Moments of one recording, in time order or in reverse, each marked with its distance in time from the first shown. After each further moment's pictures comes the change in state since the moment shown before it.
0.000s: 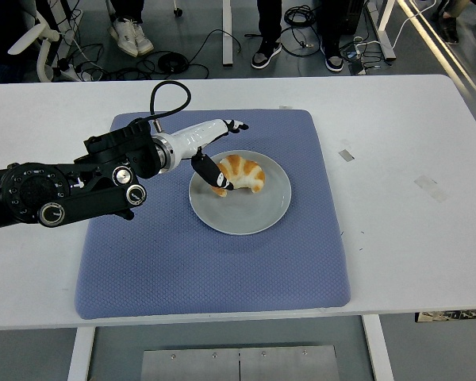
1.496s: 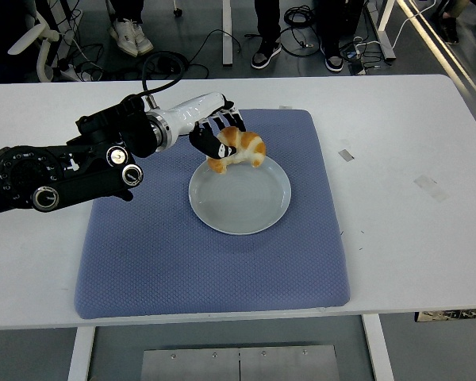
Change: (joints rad) left arm -0.029 -0.005 -0.030 0.006 0.037 -0.012 0.004; right arm 0.000 0.000 0.000 0.000 0.000 0.000 0.000
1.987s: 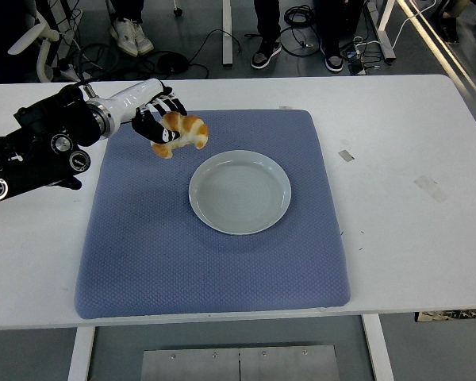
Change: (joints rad) left arm 0.002 0.161 0.006 0.006 -0.017 0.002 -0.003; right arm 0.000 0.000 0.000 0.000 0.000 0.000 0.000
